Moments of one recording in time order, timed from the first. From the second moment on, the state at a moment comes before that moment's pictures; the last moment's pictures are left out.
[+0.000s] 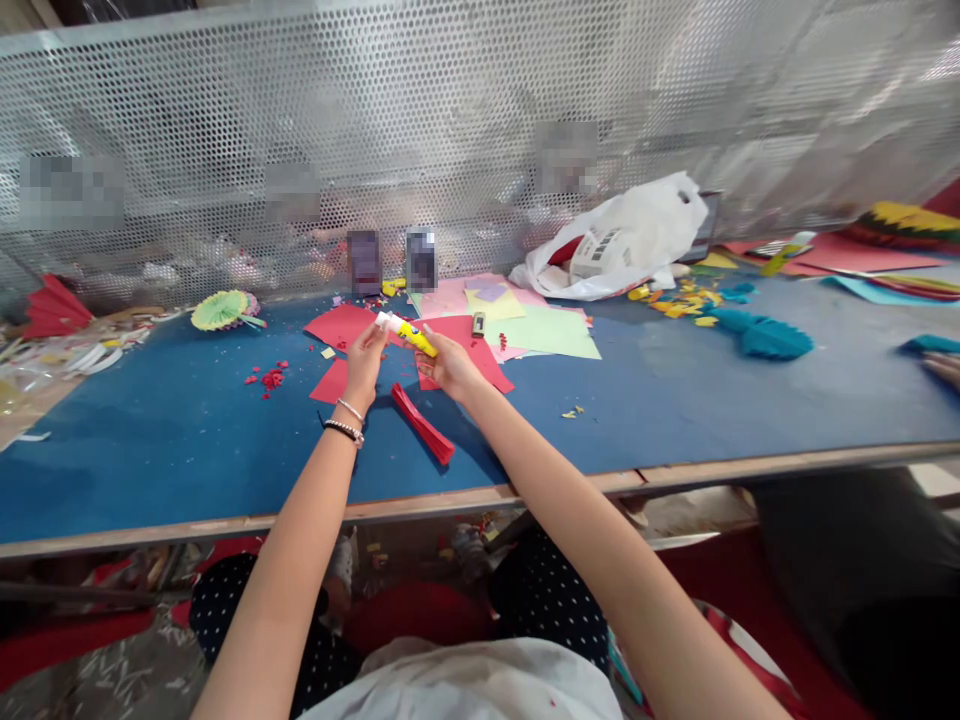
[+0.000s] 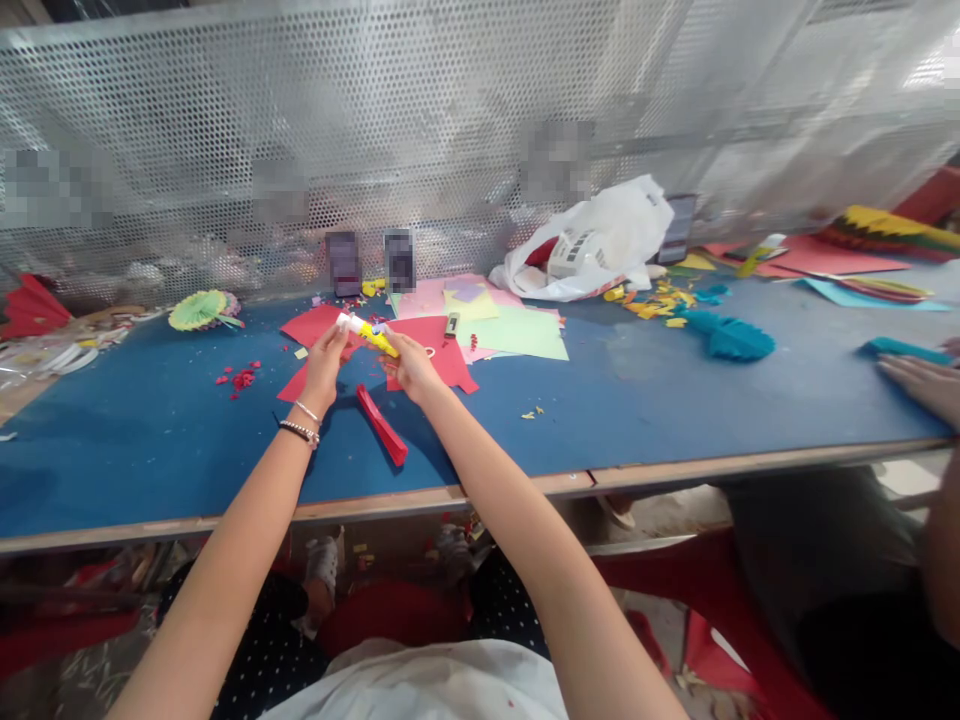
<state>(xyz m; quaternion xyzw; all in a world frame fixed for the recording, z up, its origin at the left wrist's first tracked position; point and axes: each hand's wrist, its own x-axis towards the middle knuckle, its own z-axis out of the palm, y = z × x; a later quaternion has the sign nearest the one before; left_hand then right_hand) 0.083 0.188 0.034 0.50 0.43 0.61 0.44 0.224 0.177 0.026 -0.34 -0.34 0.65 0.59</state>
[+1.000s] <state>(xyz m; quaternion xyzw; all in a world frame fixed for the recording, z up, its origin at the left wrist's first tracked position) 0.085 0.169 0.053 0.58 0.29 0.54 0.54 0.220 0.165 0.025 -0.24 -0.40 0.71 0.52</state>
